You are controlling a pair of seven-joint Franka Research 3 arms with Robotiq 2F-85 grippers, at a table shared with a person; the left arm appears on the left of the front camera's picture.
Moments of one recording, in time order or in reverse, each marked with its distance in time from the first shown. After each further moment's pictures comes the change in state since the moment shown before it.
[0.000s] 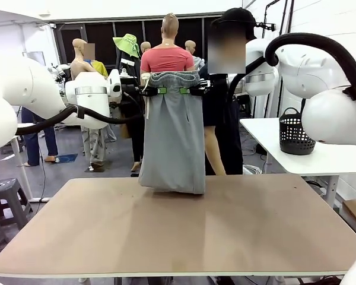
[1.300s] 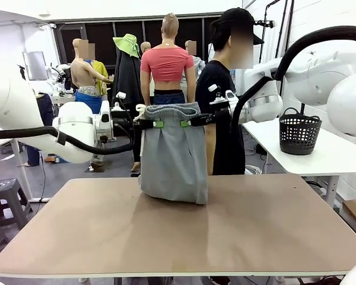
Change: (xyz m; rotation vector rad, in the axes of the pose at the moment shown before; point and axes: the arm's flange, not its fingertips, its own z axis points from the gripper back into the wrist) left arm -0.111 -0.103 0.051 -0.141 0.050 0.450; right arm -0.090 0.113 -0.007 0.077 0.067 -0.388
